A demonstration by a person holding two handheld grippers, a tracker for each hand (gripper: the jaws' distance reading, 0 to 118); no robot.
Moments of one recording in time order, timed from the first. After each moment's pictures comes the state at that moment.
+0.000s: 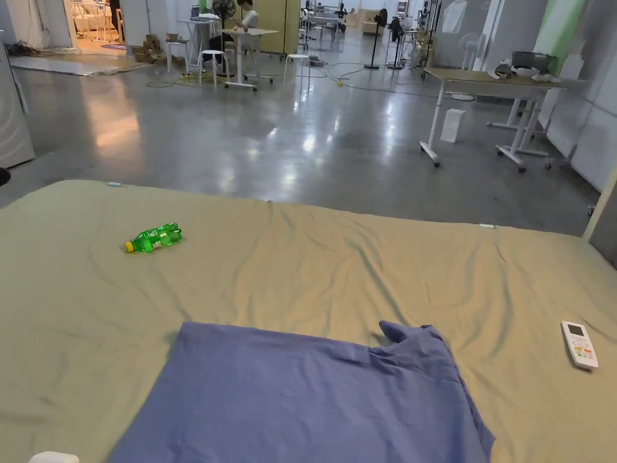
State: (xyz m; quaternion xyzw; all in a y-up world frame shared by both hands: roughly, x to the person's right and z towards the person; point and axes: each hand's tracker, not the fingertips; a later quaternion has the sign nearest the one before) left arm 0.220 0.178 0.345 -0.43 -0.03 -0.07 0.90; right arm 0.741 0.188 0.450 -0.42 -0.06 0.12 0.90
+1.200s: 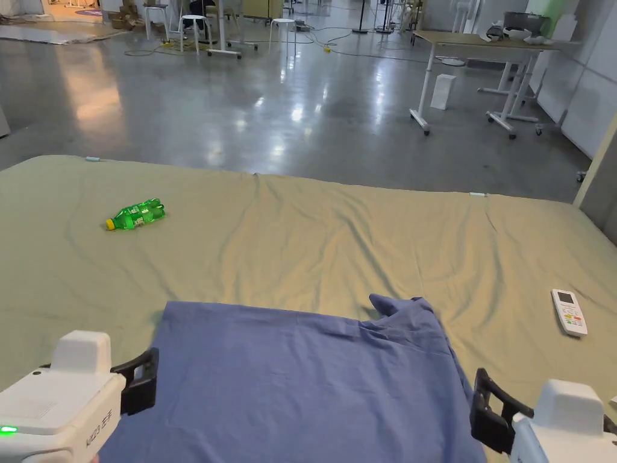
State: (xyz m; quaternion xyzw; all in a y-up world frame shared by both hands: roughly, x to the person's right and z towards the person) left arm 0.275 0.246 0.289 -0.21 -0.03 -0.03 0.98; right arm 0.717 0.249 0.383 -0.13 -0.14 0.02 0.98
